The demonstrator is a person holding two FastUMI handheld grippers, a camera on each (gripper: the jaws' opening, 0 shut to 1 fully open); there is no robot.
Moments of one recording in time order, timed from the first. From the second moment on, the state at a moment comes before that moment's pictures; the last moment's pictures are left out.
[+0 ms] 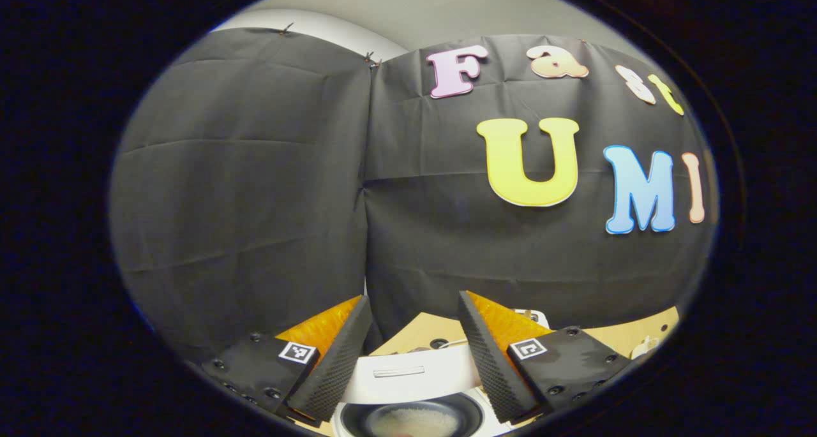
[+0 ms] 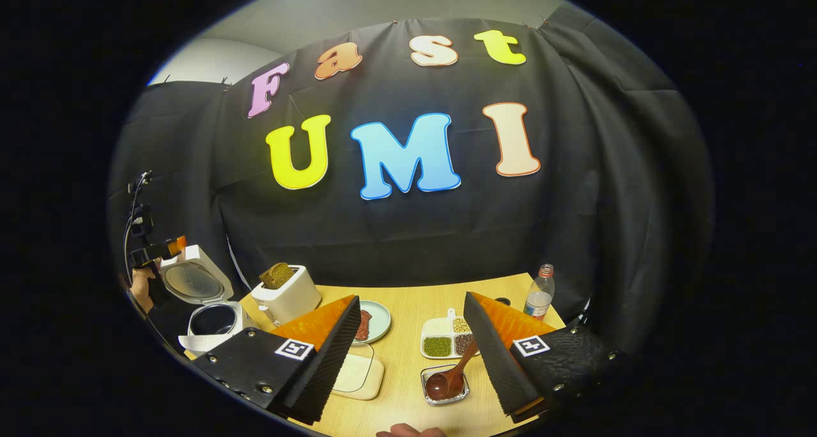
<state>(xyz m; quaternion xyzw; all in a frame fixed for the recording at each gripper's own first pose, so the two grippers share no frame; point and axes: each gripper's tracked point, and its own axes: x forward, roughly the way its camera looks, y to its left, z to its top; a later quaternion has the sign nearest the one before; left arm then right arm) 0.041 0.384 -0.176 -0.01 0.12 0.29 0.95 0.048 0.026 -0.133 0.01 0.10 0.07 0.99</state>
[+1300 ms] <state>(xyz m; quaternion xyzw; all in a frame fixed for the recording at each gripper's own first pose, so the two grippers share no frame) -0.072 0.299 -0.316 -0.04 0.21 0.26 0.94 0.018 0.046 -0.115 -0.04 0.07 0.10 0.99</state>
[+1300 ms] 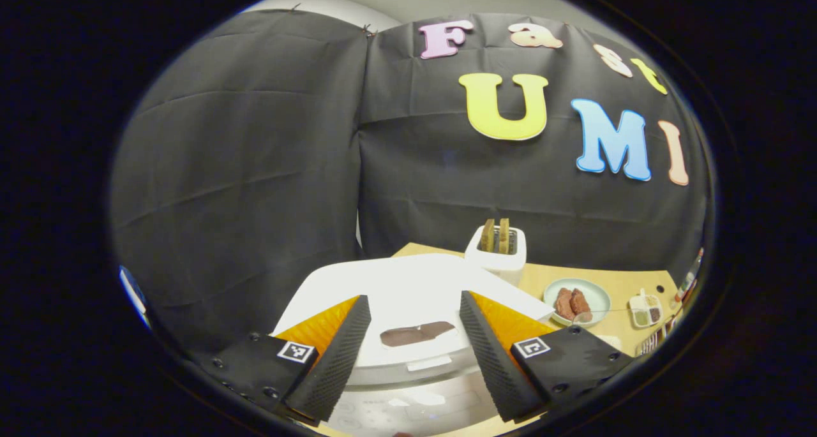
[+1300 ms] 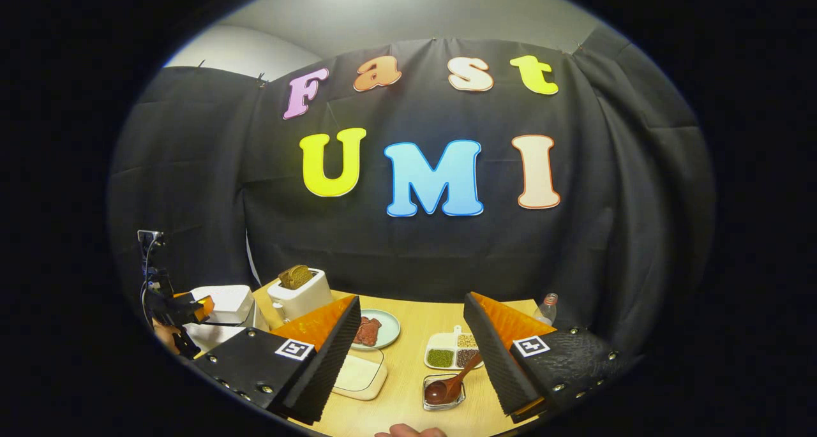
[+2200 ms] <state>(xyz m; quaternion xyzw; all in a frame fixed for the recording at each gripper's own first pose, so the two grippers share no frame) -0.063 0.285 -0.317 -0.07 0.23 0.24 0.94 0.021 0.048 -0.120 -0.05 0.08 0.08 0.99</state>
